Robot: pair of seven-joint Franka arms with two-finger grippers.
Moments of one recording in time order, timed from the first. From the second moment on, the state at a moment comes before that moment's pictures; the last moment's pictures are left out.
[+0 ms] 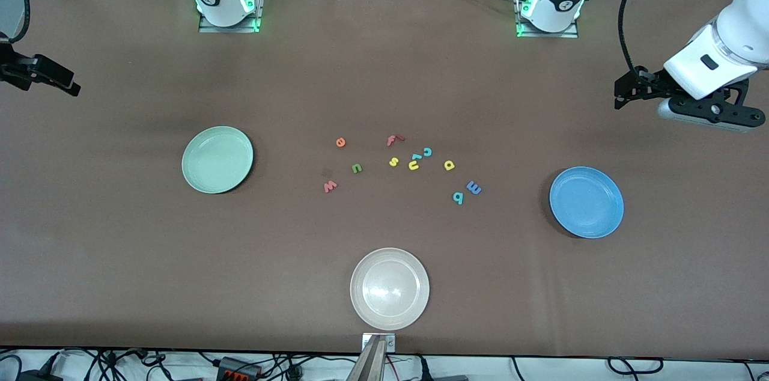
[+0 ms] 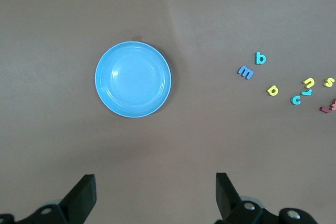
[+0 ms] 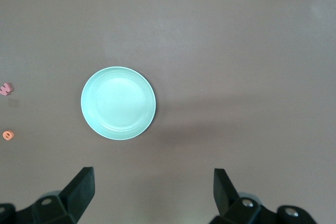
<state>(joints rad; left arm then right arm) -0.04 0.01 -0.06 -1.67 0.00 1.64 0.09 -0.13 -0.07 0.00 -1.75 0.00 1.66 -0.02</state>
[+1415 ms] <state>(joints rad) -0.24 0.39 -0.10 -1.62 -0.04 1.92 -0.70 0.53 0.46 0.01 -1.80 0.03 2.11 0.34</state>
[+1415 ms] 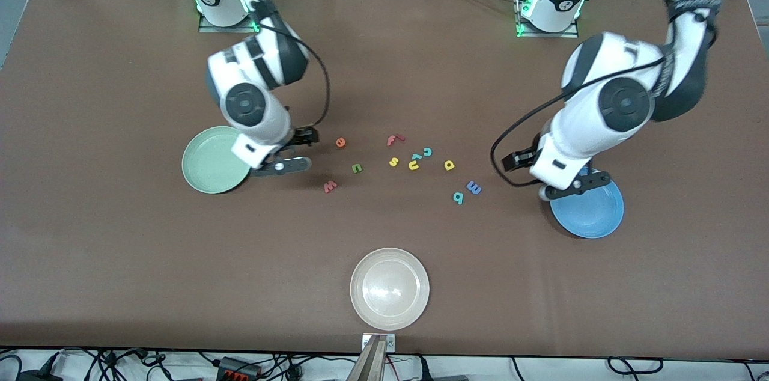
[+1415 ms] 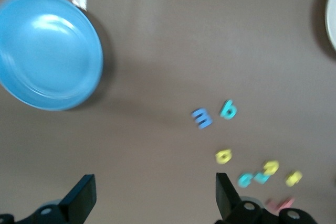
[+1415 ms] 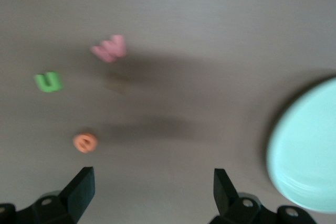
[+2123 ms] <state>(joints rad) -0.31 0.58 -0.10 -1.70 -0.08 2.21 -1.03 0.68 0.62 0.01 -1.80 0.04 2.25 0.48</state>
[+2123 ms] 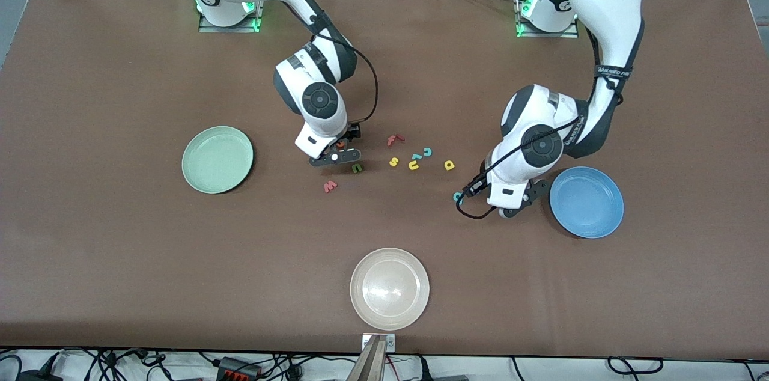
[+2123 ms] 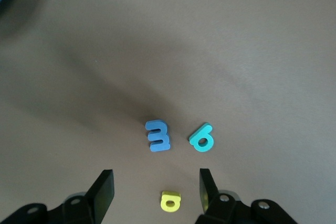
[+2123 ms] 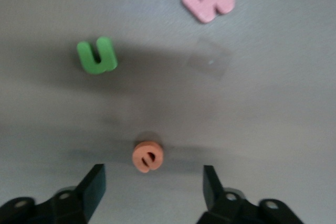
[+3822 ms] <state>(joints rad) -0.31 0.70 -0.10 -1.73 -0.08 2.38 -1.11 0.54 0.48 -0.11 -1.75 0.03 2.07 0.47</state>
